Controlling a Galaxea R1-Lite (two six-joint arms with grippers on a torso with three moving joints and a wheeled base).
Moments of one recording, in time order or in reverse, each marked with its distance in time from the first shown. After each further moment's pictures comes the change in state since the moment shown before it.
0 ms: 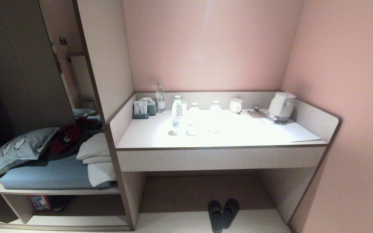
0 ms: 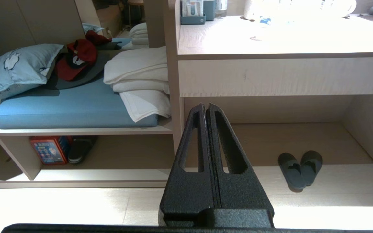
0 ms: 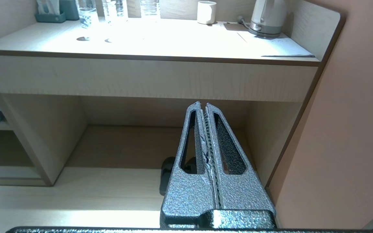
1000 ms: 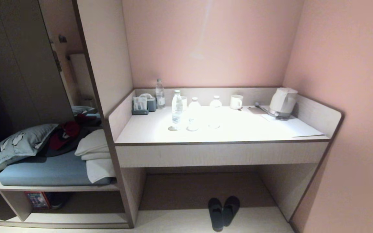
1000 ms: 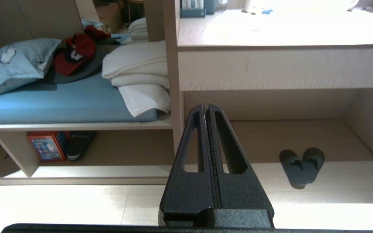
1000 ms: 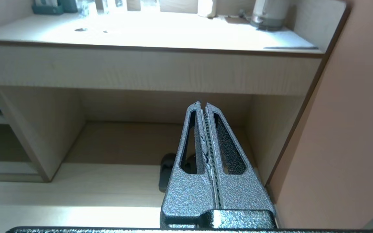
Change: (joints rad) left arm 0.000 0.000 0.000 0.000 -0.001 0.001; right arm 0.000 0.000 0.000 0.001 0.001 -0.004
